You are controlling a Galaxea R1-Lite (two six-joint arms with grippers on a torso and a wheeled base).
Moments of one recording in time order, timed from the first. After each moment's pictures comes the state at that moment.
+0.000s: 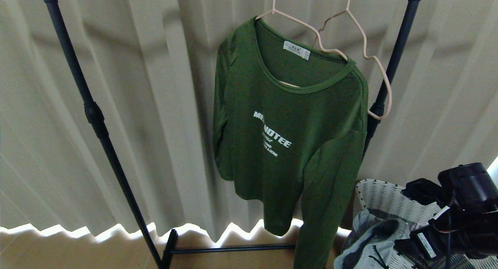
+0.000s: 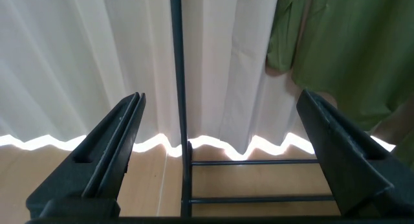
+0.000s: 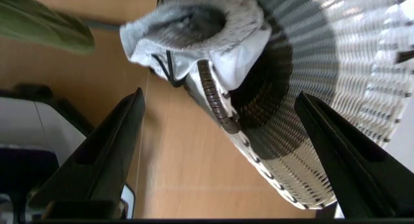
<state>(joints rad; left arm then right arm) 0.00 0.00 -0.01 0.04 0.04 0.02 0.11 1.57 -0.53 0.04 -0.20 -0.11</state>
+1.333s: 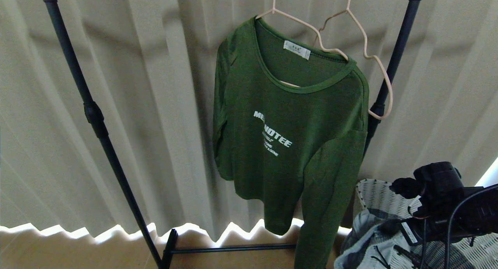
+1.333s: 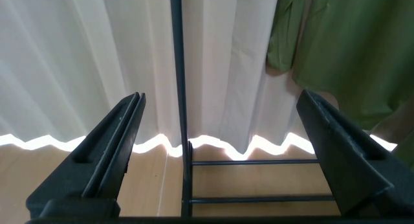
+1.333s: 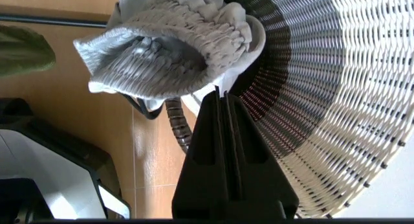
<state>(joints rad) 0.00 0.00 -0.01 0.04 0.04 0.02 0.01 1.82 -0.61 -0.09 -0.22 -0.11</state>
